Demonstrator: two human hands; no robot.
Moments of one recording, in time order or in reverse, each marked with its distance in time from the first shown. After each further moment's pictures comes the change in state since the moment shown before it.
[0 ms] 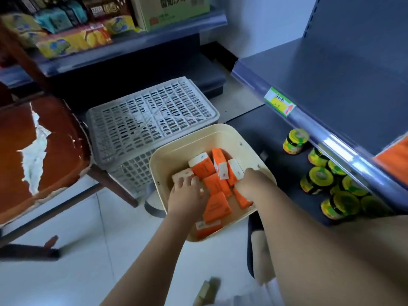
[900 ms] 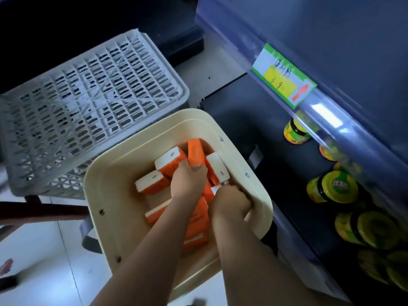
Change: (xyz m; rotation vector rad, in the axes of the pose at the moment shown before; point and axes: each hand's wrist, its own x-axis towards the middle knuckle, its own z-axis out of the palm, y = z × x) left_hand 0.147 0.081 0.070 -0.642 -0.049 -0.452; right_hand 0.119 0.001 0.113 0.398 -0.092 0.251
